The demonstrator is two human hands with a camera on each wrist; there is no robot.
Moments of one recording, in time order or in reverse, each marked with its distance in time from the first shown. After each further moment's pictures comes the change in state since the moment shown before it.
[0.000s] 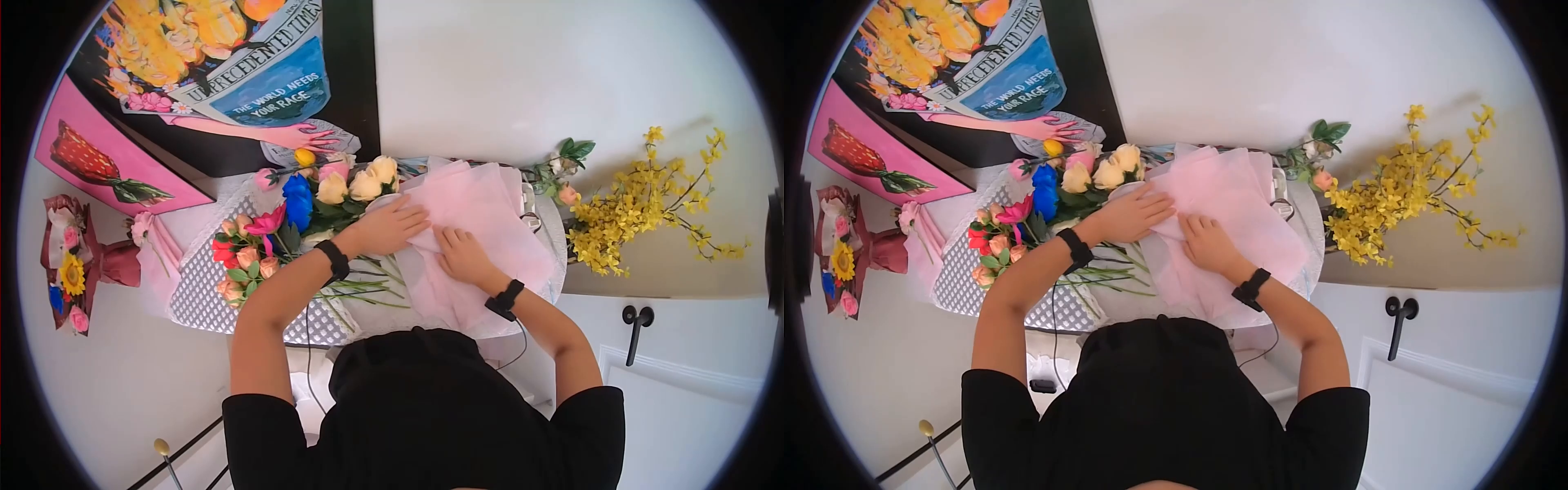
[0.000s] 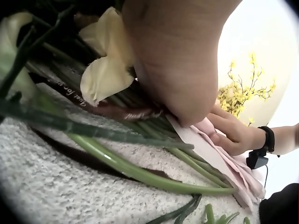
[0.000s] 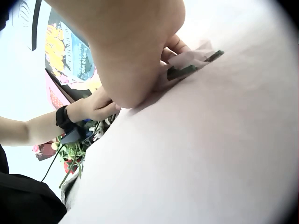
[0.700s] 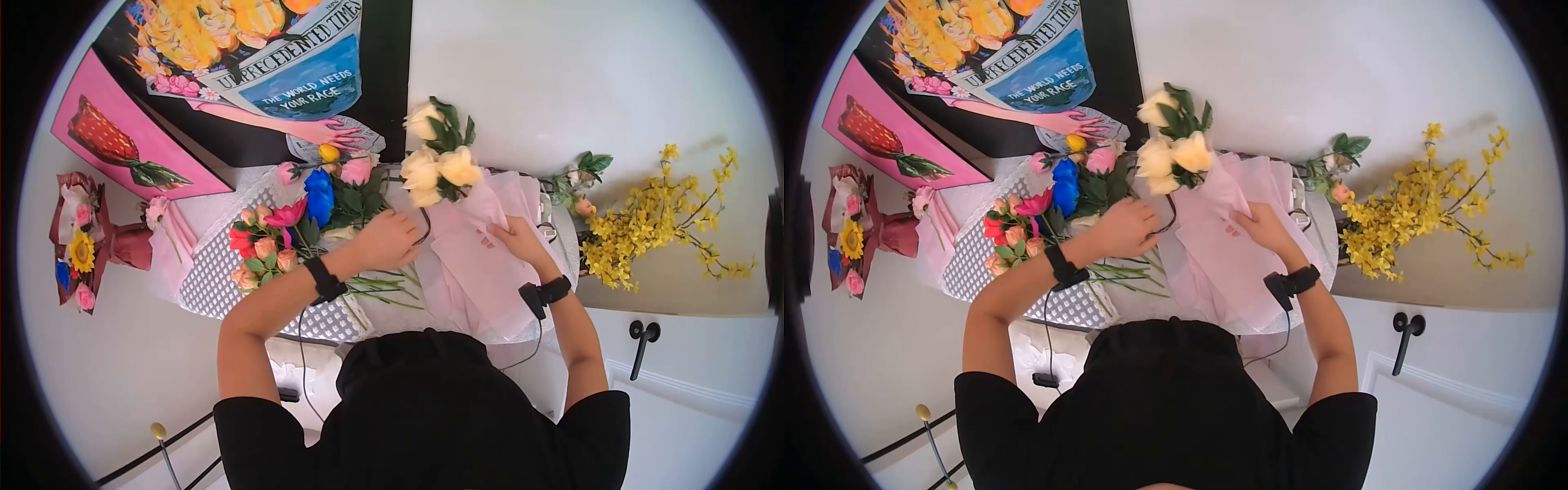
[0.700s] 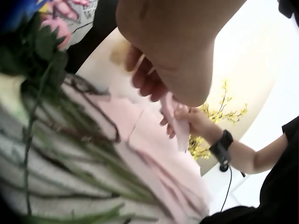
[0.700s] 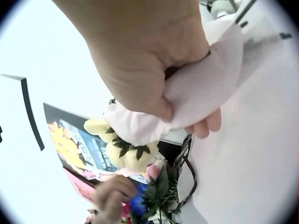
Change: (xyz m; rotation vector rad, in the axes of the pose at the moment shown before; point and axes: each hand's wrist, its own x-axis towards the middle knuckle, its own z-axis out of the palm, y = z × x) left_hand -0.027 0.029 -0.045 -0.179 0.117 -0.335; right_hand 0.011 0.055 -0.064 1.039 -0.159 0.469
